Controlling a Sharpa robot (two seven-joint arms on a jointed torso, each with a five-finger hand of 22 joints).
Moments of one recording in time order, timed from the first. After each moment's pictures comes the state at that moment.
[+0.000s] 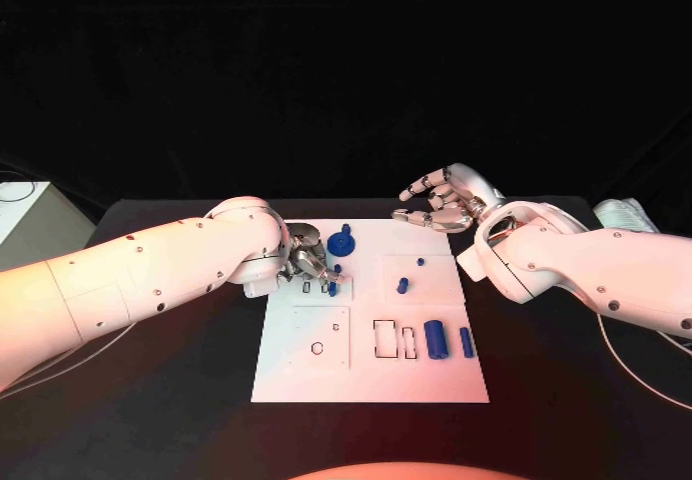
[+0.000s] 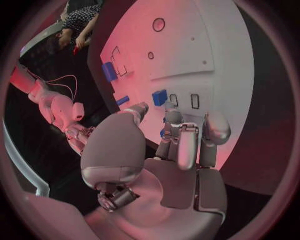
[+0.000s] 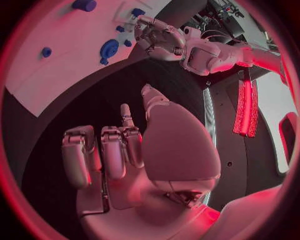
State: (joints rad) left arm 1.31 -0.53 -0.07 1.30 -1.03 0.21 -0.51; left_hand 1.12 -0.15 0.29 0.30 0.25 0.82 0.11 0.67 0.53 1.11 0.04 1.14 0.80 1.47 -0.01 1.49 1.31 0.12 1.21 0.09 1.38 1.08; right arm 1.33 -0.90 -0.14 1.64 -0.90 -0.65 -0.09; right_hand 1.37 -0.22 0.17 0.28 0.17 0.95 0.15 0.20 0.29 1.47 0.07 1.51 1.31 1.47 0.00 1.57 1.31 0.01 1.47 0.10 1.57 1.31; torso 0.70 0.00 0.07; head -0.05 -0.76
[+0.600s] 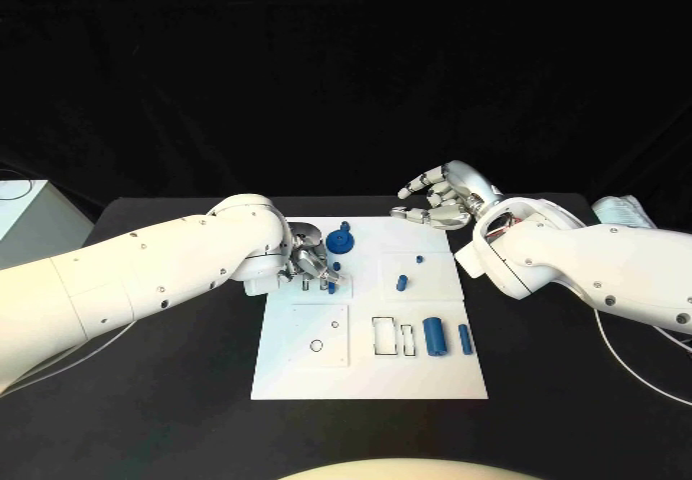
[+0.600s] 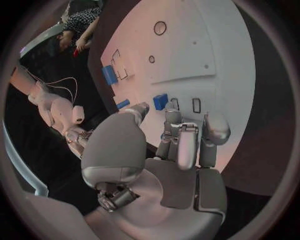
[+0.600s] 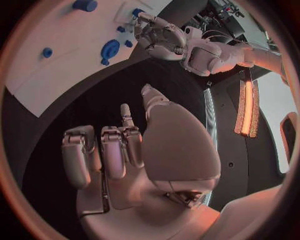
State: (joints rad) left arm 1.31 -0.51 -0.07 1.29 -1.03 0.24 -0.51; left_hand 1.13 -0.14 0.29 0.30 0.25 0.82 0.11 0.68 0.55 1.11 0.04 1.14 0.80 1.46 -0.01 1.49 1.31 0.12 1.21 0.09 1.38 1.08; right arm 1.33 -0.89 -0.14 1.63 -0.90 -0.64 -0.10; right_hand 1.37 -0.22 0.17 0.28 0.17 0.95 0.15 0.20 0.29 1.47 0.07 1.50 1.31 1.47 0.00 1.57 1.31 0.01 1.47 0.10 1.57 1.31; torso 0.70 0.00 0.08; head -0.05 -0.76
